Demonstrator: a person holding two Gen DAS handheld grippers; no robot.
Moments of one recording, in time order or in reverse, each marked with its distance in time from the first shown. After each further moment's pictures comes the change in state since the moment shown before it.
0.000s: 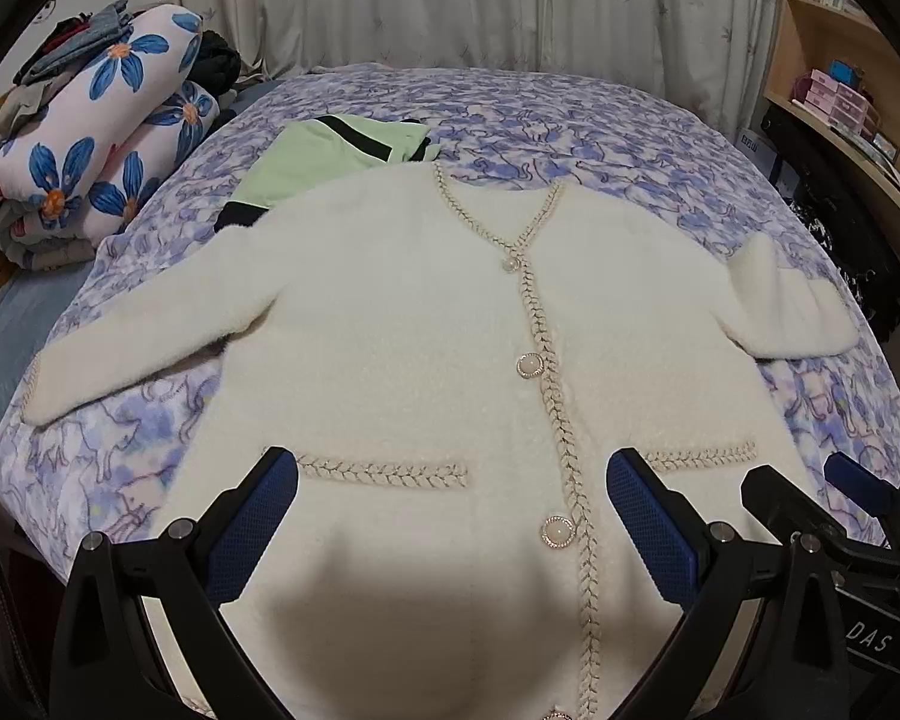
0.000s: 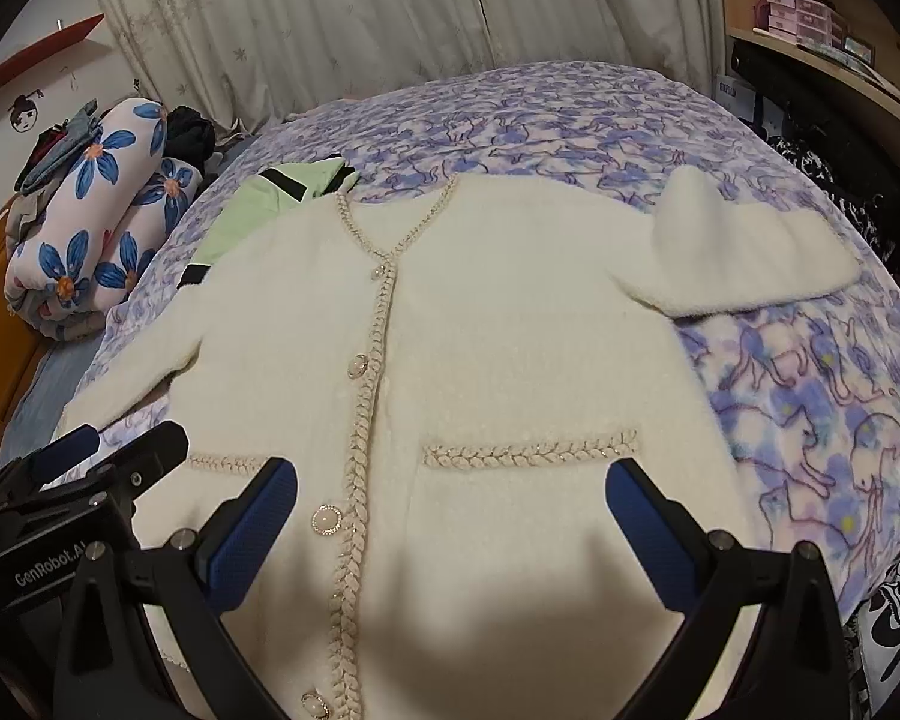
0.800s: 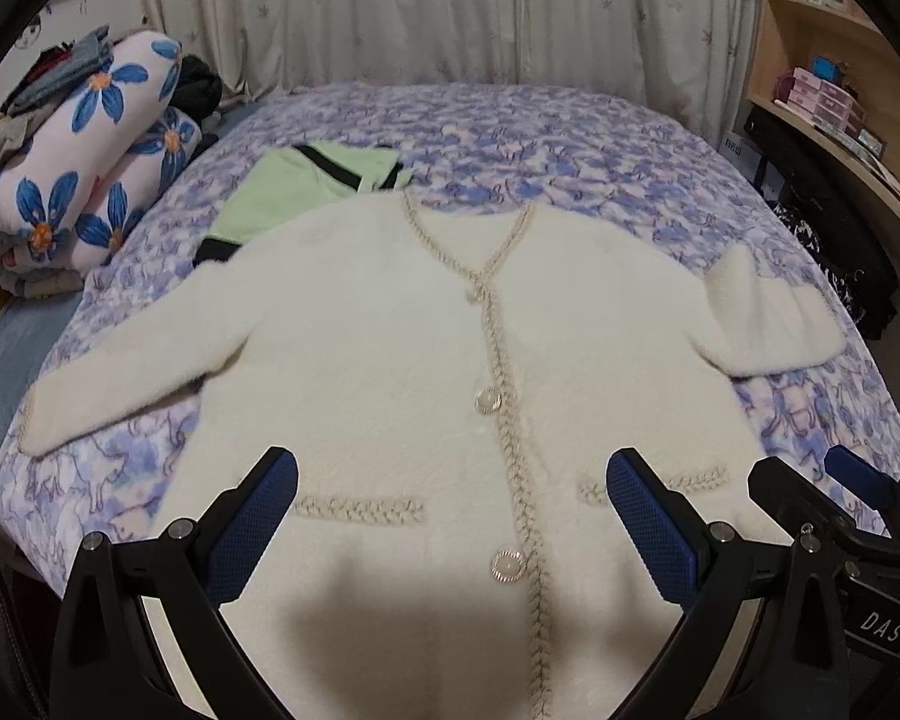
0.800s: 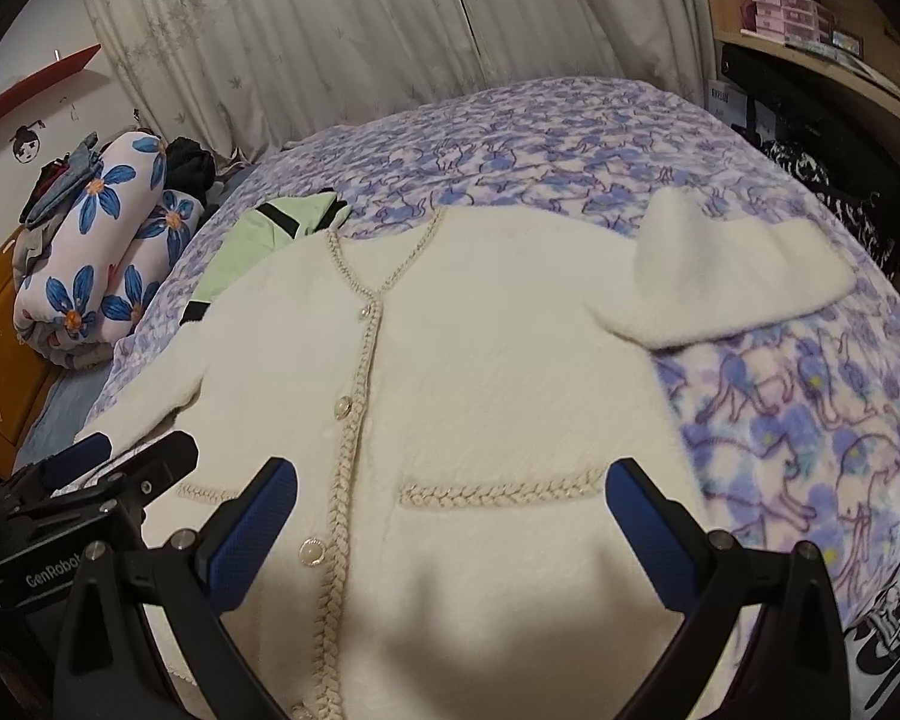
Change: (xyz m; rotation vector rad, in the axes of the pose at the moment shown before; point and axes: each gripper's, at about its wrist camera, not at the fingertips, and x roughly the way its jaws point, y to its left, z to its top) left arm -0.009 -0.030 0.019 0.037 -0.051 -0.010; right arm -0.017 -0.027 0.021 0.012 -0.053 0.021
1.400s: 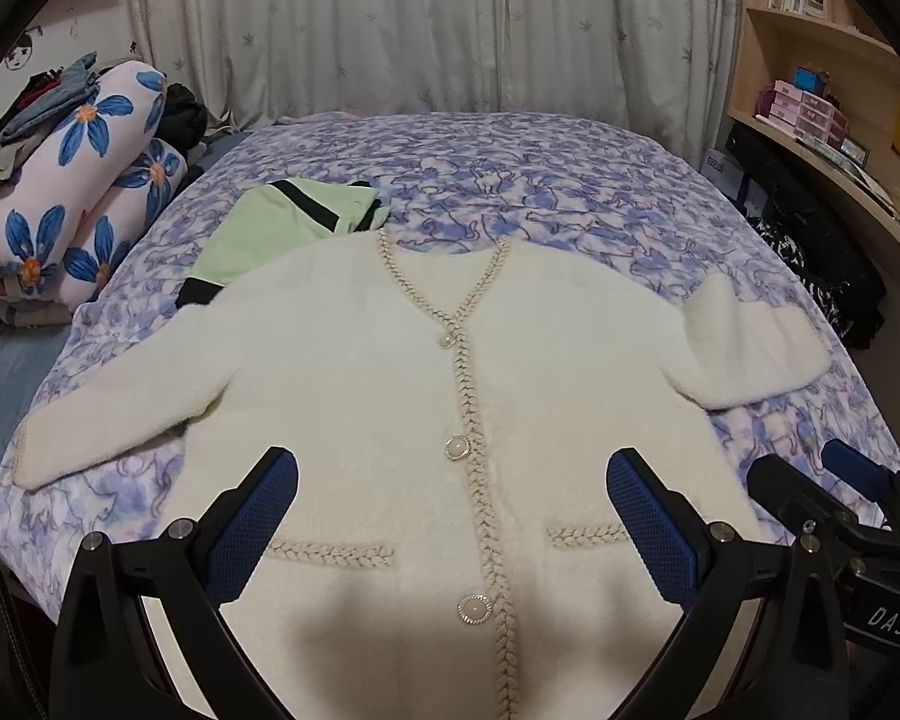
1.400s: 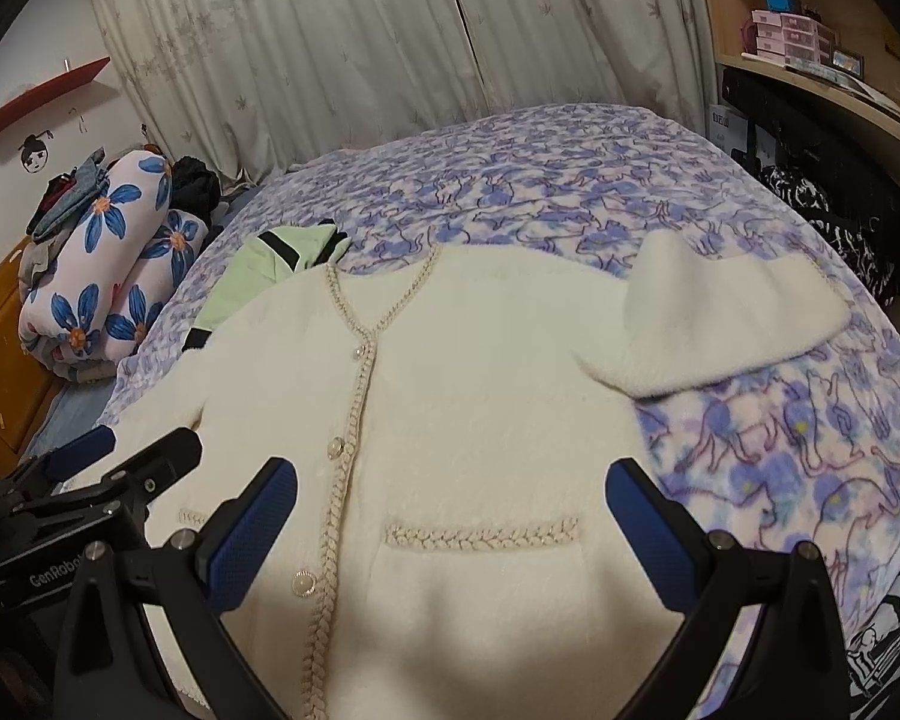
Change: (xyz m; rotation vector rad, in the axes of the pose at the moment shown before) left arm -0.006 -0.018 0.026 0.023 -0.041 -0.030; right arm -0.009 -0.014 0.024 -0.010 -0.055 0.016
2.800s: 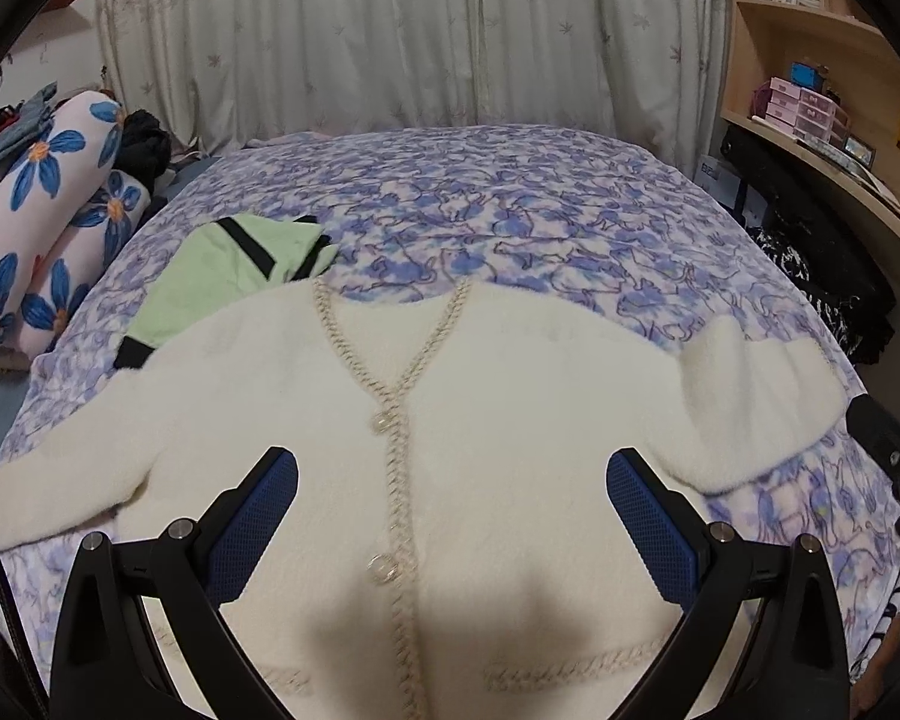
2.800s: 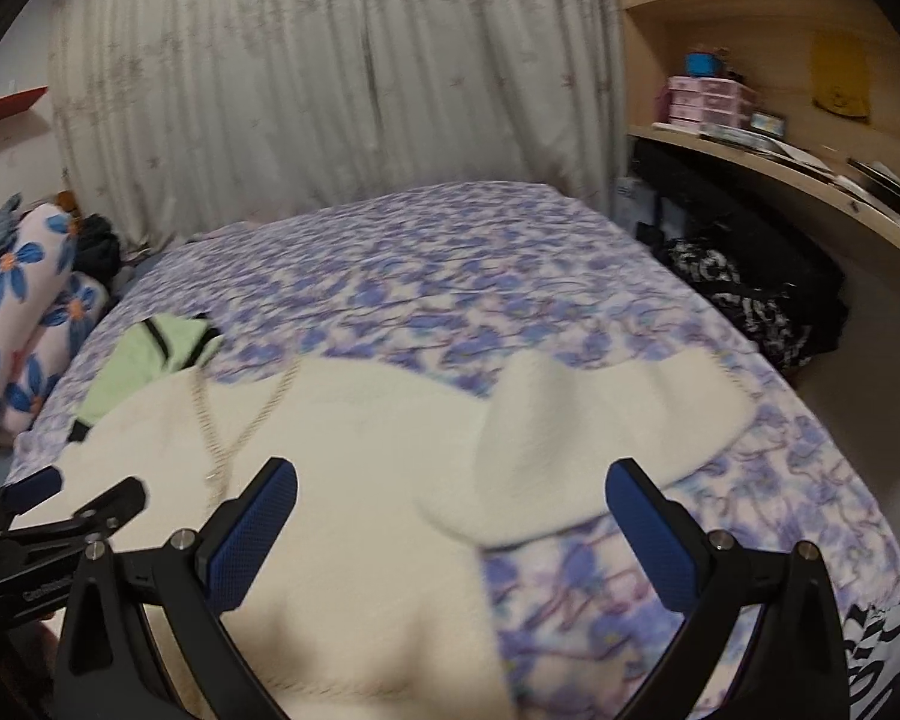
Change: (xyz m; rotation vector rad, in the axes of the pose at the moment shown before) left arm 0.085 -0.062 0.064 0.029 -0.036 -0.011; right arm 0.019 -0.083 0.069 0.033 -0.173 -0.264
